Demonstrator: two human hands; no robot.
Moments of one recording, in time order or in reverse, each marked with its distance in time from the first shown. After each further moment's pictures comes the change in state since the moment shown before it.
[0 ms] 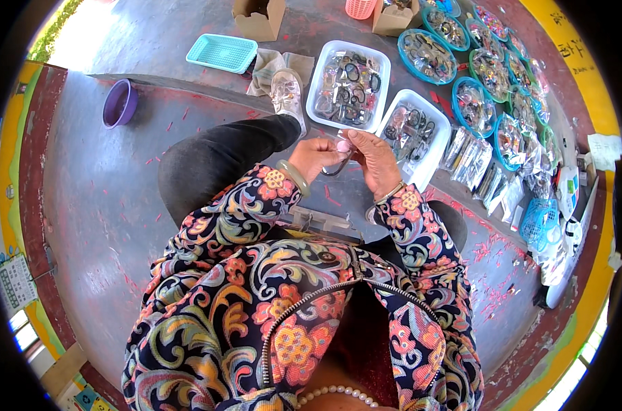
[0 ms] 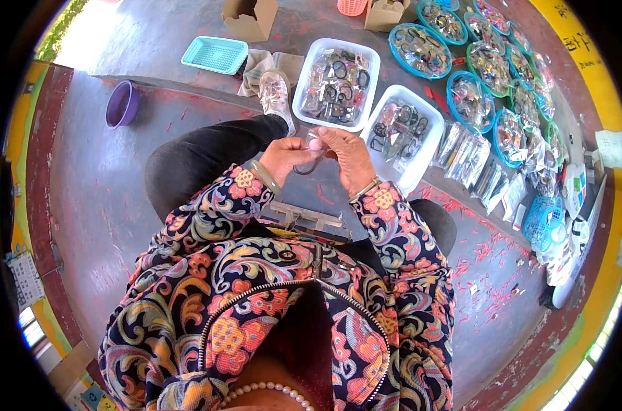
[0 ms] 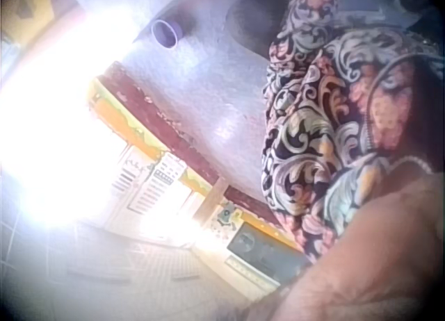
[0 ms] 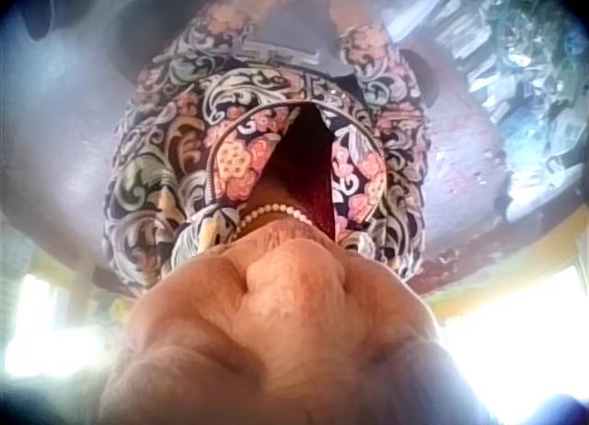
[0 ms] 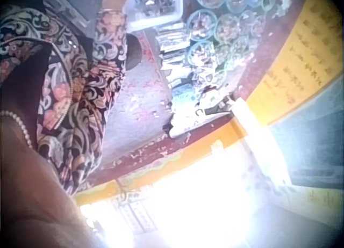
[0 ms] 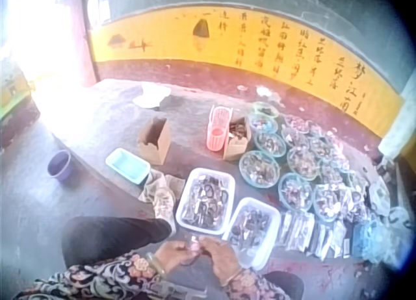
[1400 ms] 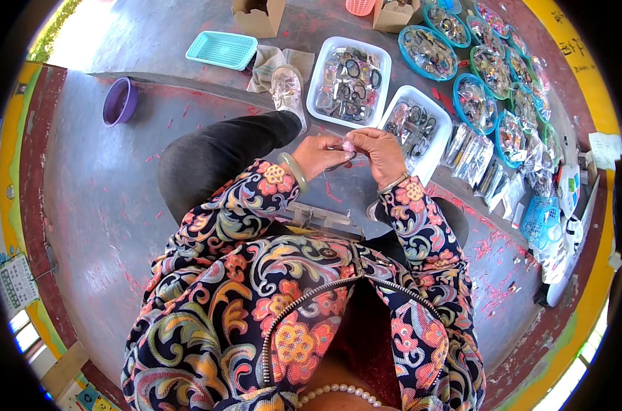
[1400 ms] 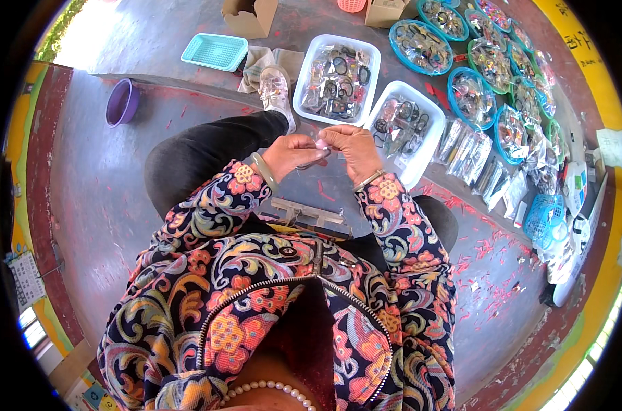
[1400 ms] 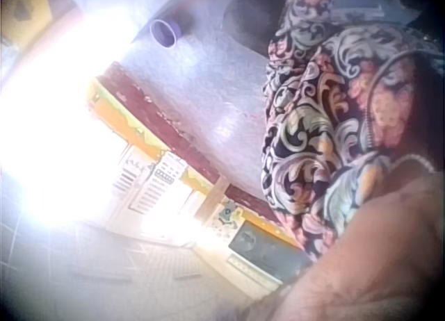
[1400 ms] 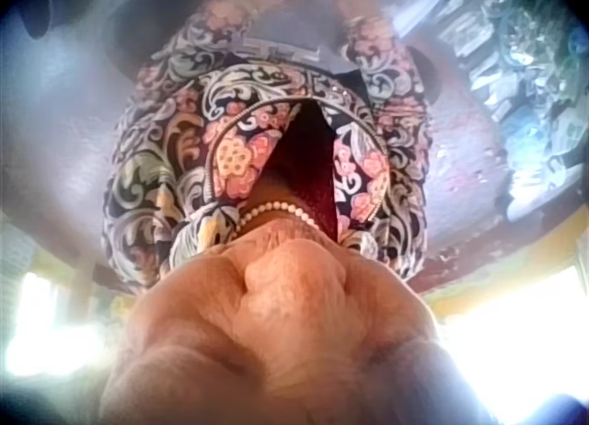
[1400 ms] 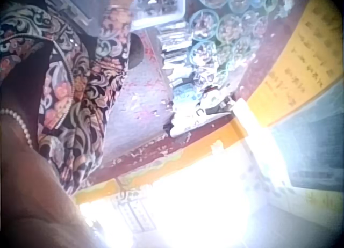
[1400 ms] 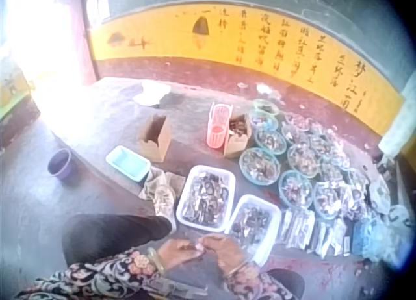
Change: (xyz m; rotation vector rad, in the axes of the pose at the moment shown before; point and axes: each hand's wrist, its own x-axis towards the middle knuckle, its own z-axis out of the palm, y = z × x) left_hand -0.003 0.013 0.007 0.076 -0.153 -0.001; right_hand 0.010 -0.001 -0.018 -0.110 -0.024 -0.040
